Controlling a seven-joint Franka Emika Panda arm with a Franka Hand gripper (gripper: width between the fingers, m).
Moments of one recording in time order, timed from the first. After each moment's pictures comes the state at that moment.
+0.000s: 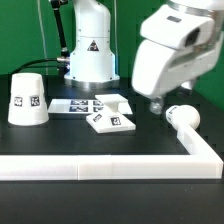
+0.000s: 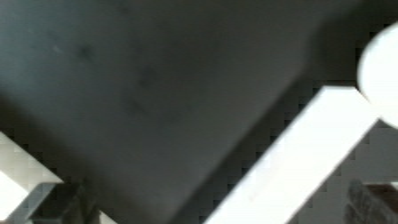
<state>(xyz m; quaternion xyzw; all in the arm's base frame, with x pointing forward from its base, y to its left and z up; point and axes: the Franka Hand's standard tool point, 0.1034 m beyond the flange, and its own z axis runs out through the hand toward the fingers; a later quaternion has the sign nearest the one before) 0.567 0.082 0.095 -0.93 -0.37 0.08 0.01</state>
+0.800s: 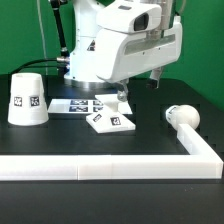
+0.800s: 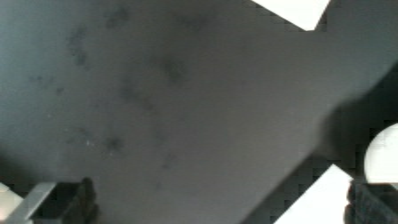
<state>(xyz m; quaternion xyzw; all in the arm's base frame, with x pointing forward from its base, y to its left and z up) 0.543 0.043 0.098 -0.93 -0.36 0.06 0.02</state>
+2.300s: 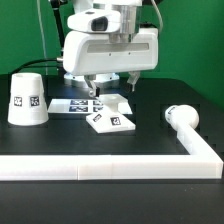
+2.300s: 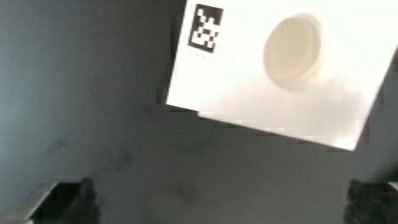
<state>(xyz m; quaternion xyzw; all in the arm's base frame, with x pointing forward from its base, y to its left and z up) 0.476 0.014 0.079 -0.97 -0.26 0.01 -0.01</state>
